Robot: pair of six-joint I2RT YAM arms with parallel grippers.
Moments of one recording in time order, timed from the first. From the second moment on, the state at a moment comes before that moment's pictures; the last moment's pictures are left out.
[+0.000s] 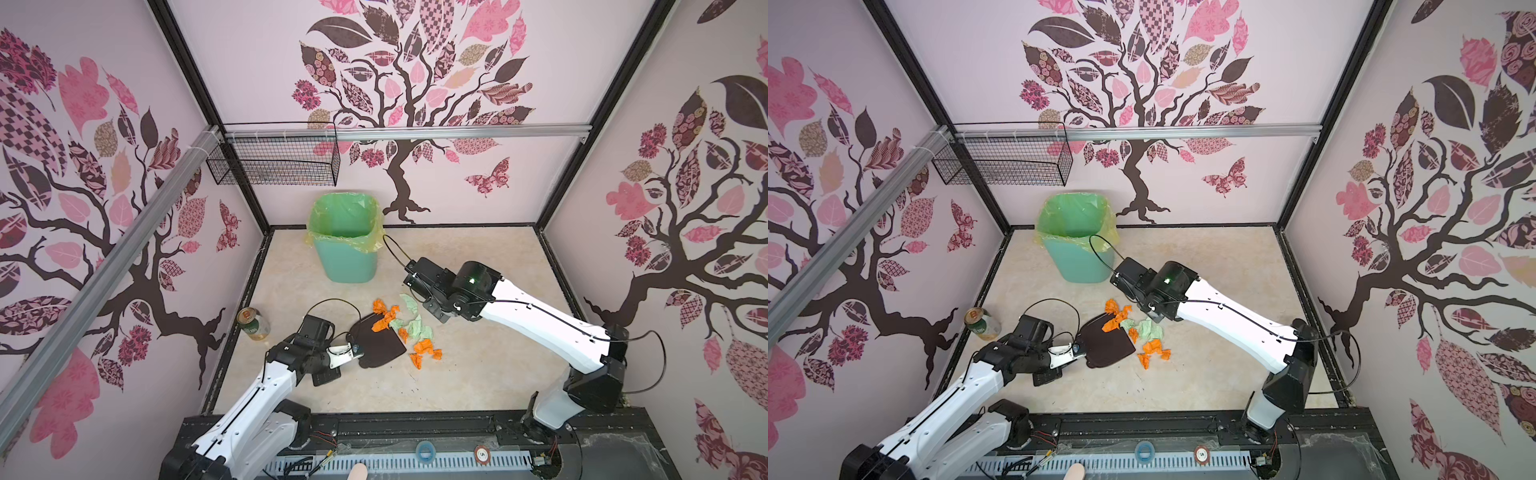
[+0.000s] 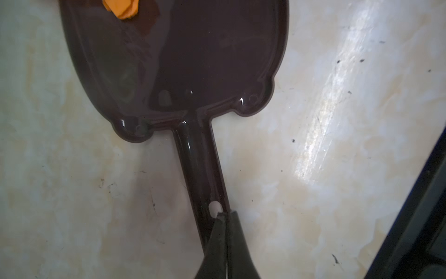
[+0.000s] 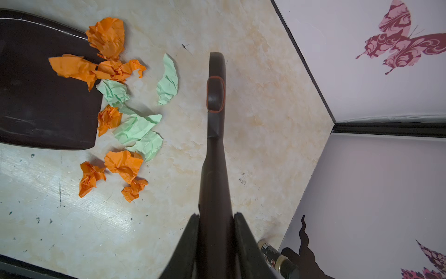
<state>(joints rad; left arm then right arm) -0.32 0.91 0.47 -0.80 0.16 0.97 0.98 1.62 1.73 -1.32 0.57 0.08</state>
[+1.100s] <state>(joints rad) -0.26 1.02 0.53 -0.79 0.25 1.08 0.93 1.64 1.60 -1.24 0.53 0.05</state>
